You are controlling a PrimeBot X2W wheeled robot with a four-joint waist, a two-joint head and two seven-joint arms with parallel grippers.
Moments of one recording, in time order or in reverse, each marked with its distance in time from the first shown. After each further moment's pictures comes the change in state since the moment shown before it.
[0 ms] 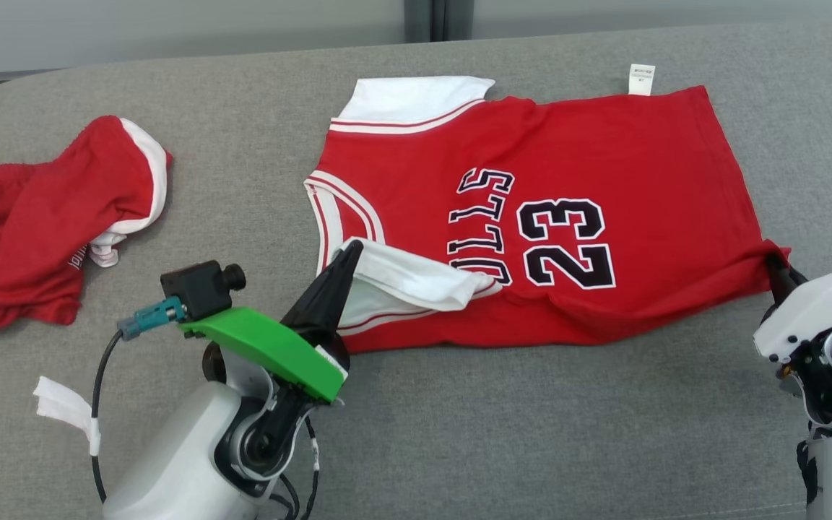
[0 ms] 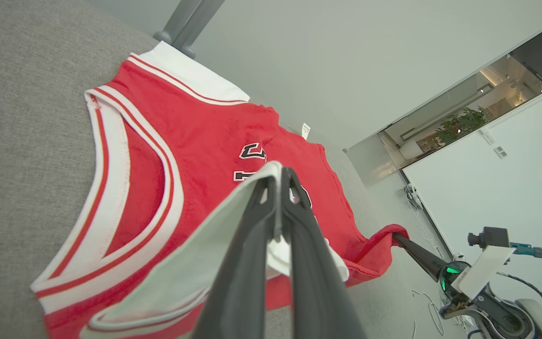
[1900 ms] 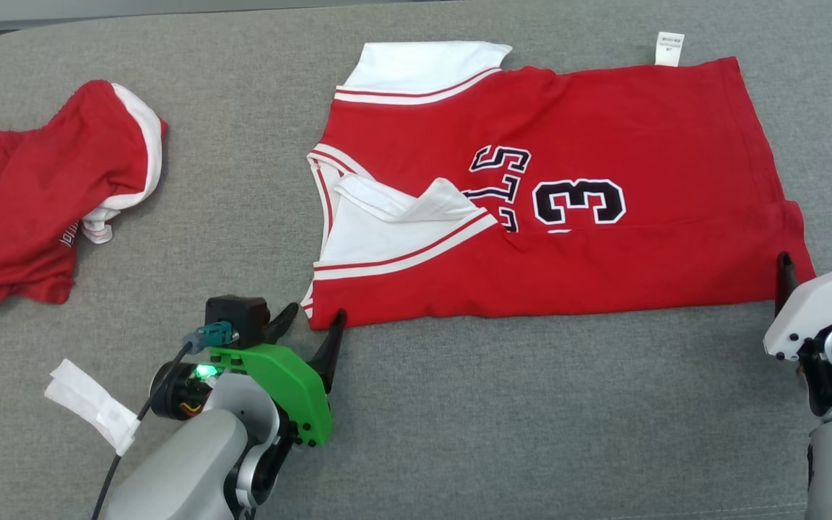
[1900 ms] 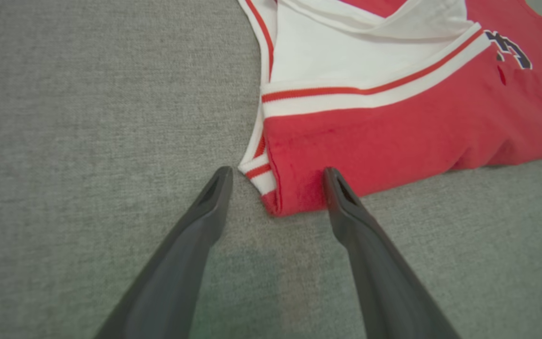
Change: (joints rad) left arm -0.058 0.074 -0.190 0.209 0.334 0.200 0.052; right arm -0.083 0.000 -0.087 0.165 -0.281 0.000 -0.123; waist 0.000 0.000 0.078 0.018
